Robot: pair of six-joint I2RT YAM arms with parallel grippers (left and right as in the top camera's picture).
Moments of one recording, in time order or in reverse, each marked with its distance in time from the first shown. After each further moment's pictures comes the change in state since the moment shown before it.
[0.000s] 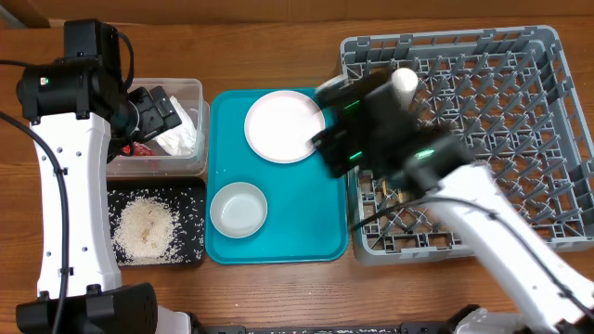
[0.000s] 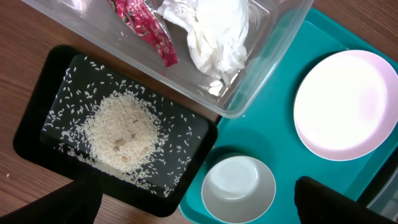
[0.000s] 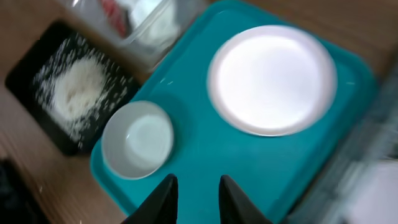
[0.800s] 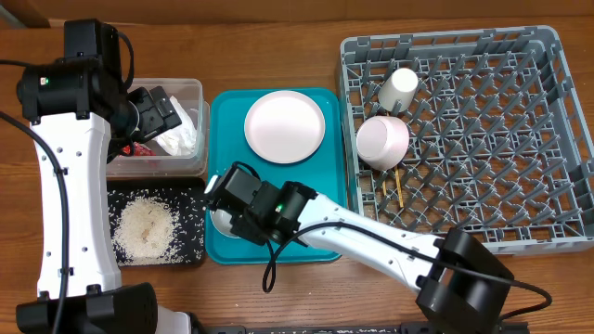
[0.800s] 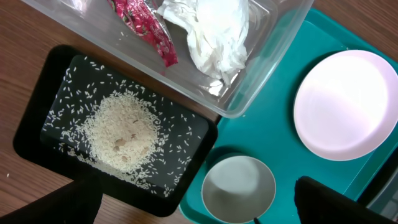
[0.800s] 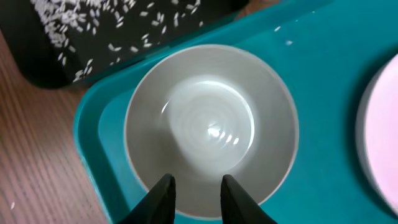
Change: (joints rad) left arm 0.000 0.000 0.000 0.000 0.000 0.000; right arm 0.364 0.364 -0.002 0.158 0.198 -0.228
